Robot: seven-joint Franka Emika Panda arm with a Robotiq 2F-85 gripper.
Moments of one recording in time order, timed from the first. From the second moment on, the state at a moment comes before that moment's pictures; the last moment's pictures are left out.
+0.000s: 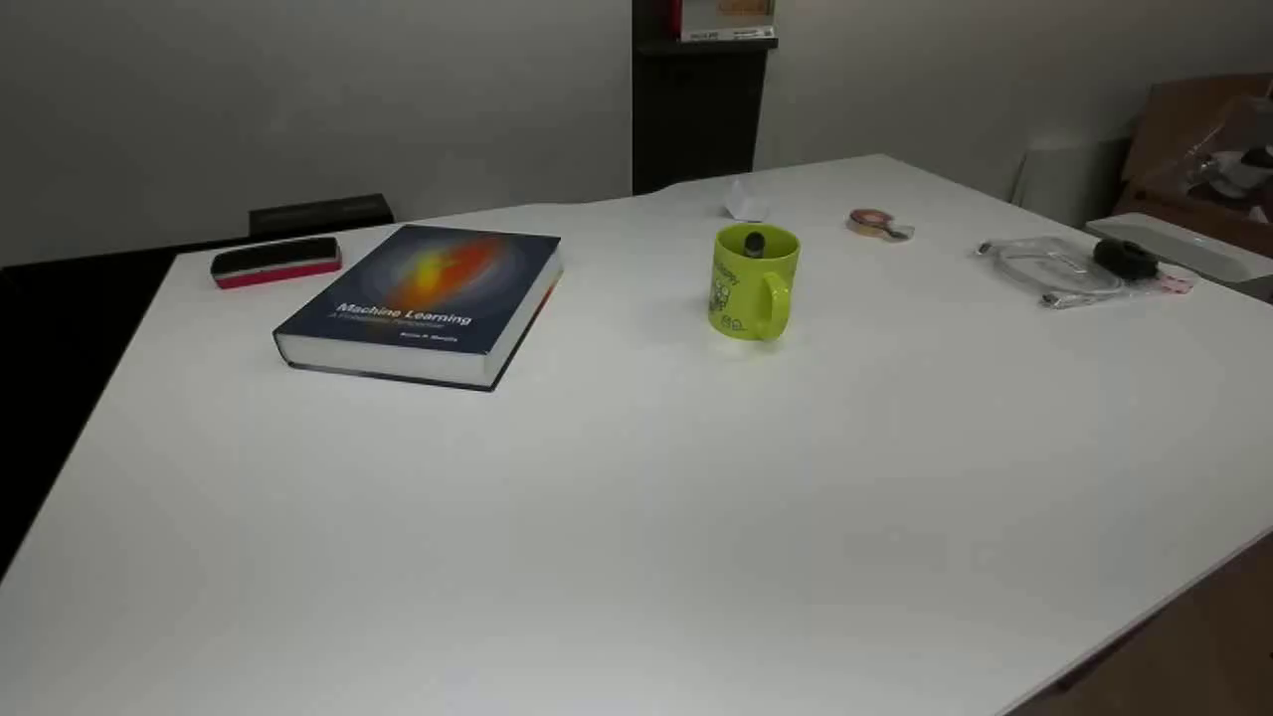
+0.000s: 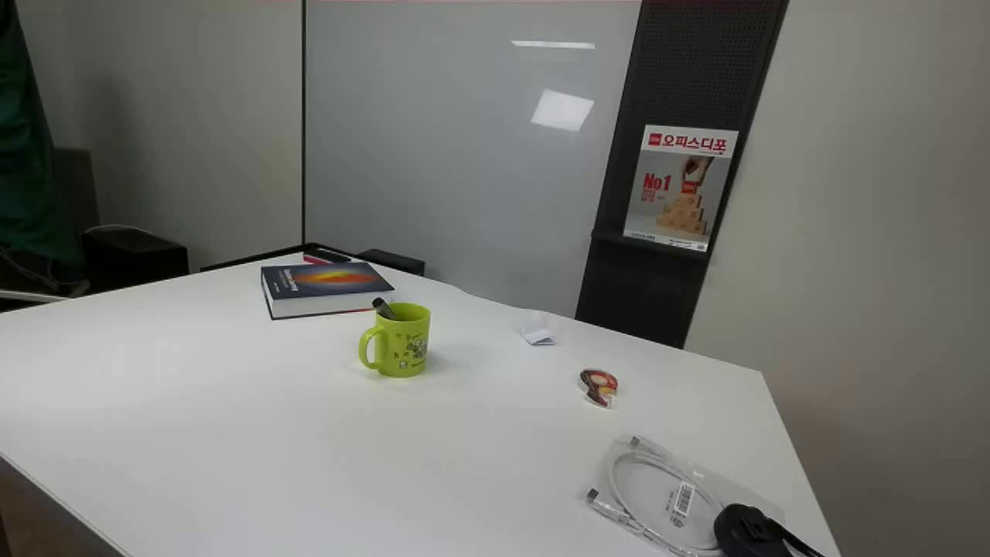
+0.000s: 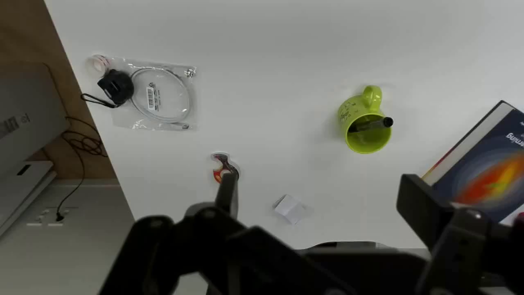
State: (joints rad) arm -0.12 -0.43 -0.06 -2.24 -0.09 2.02 0.00
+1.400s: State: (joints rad) arm -0.06 -0.29 0.06 -2.33 -0.16 2.23 0.06
